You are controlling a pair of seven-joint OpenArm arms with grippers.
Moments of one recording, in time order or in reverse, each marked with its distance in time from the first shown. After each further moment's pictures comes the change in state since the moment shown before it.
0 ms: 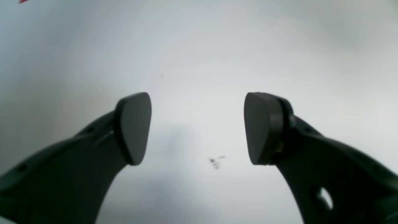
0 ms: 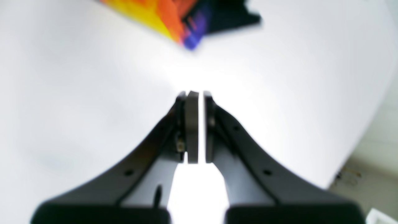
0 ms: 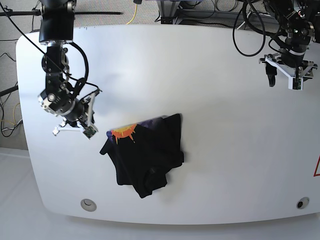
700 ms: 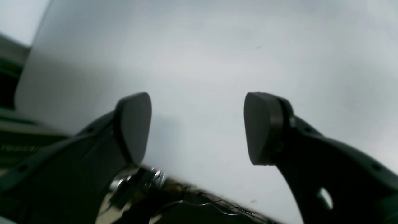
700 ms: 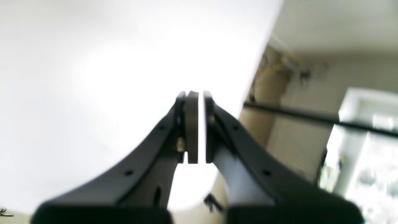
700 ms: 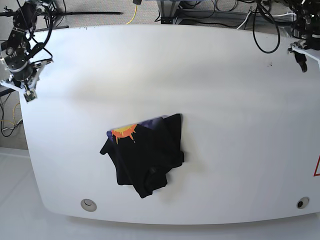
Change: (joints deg) left arm -0.3 0.1 -20.1 0.7 -0.4 -0.3 -0.4; right arm -22.6 2.8 33.2 12.8 0.3 0.2 -0.2
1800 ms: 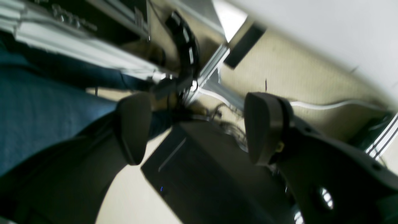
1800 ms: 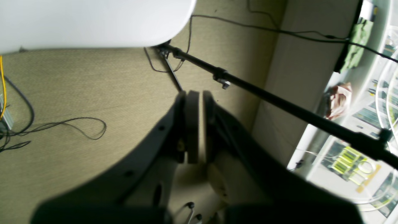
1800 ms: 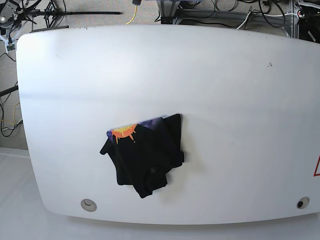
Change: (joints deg) left arm 6.9 6.5 -20.2 -6.4 3.9 0.2 -0.6; right arm -11.5 -5.6 16.1 -13.2 -11.7 -0.1 -0.3
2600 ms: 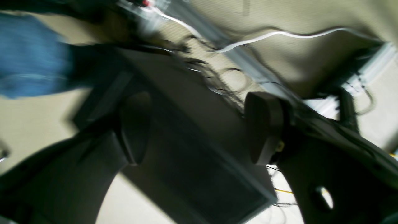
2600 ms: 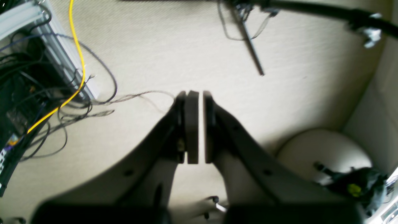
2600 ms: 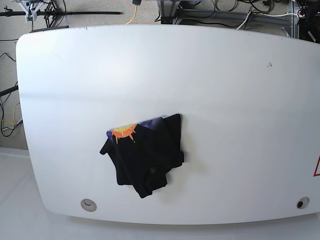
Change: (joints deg) left arm -1.4 -0.3 -0.1 -40.3 23.2 0.2 -28.7; right arm 1.2 -0.5 -0.4 -36.4 -5.0 0.1 21.9
